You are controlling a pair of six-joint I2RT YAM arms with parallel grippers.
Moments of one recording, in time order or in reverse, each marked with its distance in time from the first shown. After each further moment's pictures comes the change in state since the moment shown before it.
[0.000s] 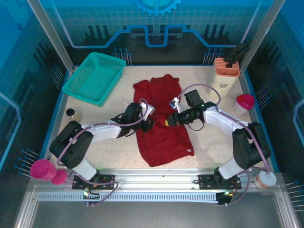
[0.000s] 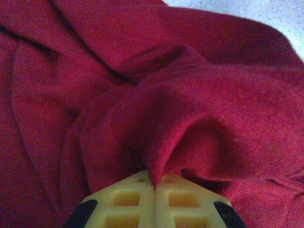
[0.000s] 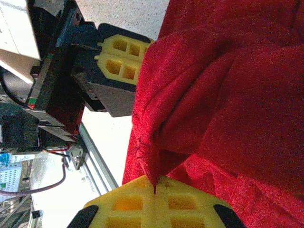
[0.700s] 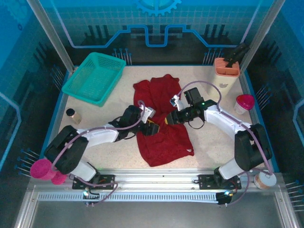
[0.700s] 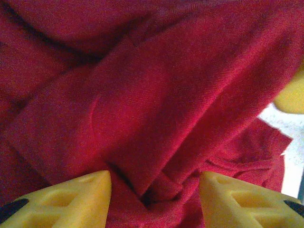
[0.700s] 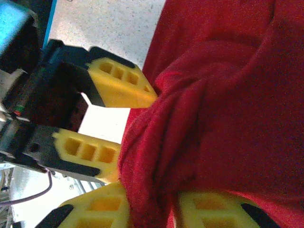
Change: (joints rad) left arm -0.039 -0.054 -0.060 0.047 0.100 -0.079; right arm 0.013 -0.015 0.048 -0.051 0.092 -0.013
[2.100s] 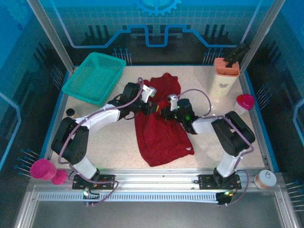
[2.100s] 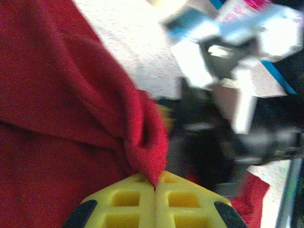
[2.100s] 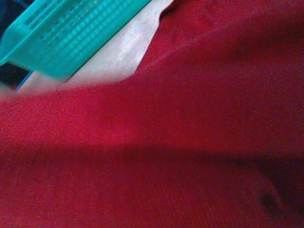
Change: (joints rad) left arm 0.161 0.098 0.398 -0.314 0.125 0.064; right arm 0.082 0.192 -0.335 1.129 0.362 0.193
